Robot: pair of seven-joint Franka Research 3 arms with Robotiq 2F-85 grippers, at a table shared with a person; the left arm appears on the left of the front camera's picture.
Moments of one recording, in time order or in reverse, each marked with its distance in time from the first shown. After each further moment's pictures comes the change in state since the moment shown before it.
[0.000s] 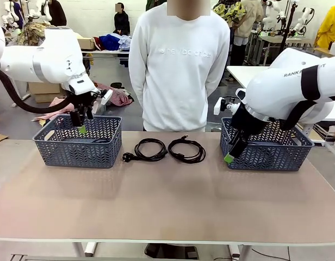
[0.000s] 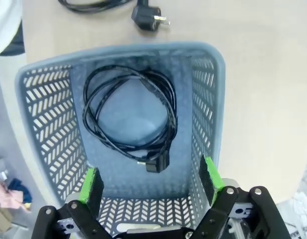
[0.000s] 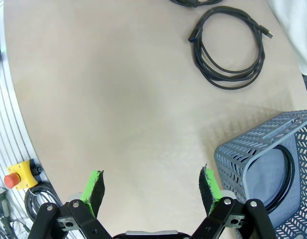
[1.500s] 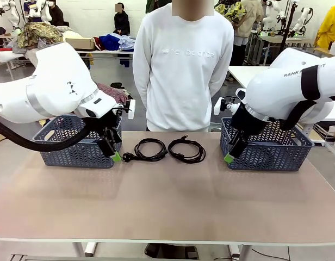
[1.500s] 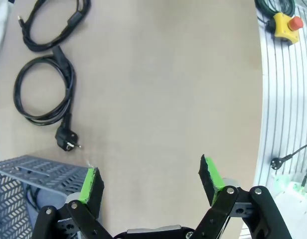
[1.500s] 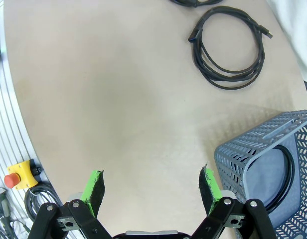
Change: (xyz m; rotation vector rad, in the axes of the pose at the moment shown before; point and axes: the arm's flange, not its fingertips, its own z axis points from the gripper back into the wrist) left arm 0.112 -0.157 0.006 0.012 -0.298 0.168; right arm 0.000 0.000 0.000 0.000 0.000 0.000
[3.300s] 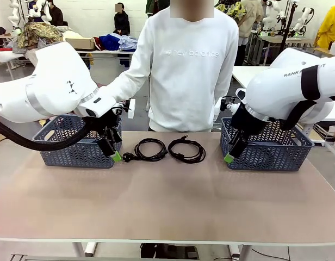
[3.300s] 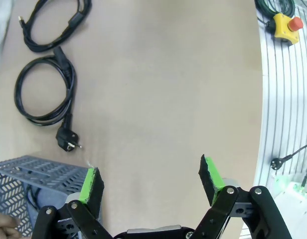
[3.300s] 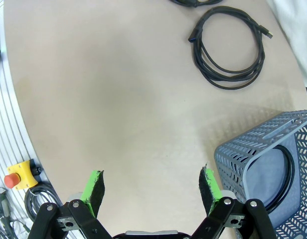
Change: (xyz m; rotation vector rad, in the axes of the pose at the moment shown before) left arm 0.000 0.000 0.001 0.000 -0.003 0.000; right arm 0.000 0.000 0.000 0.000 0.000 0.000
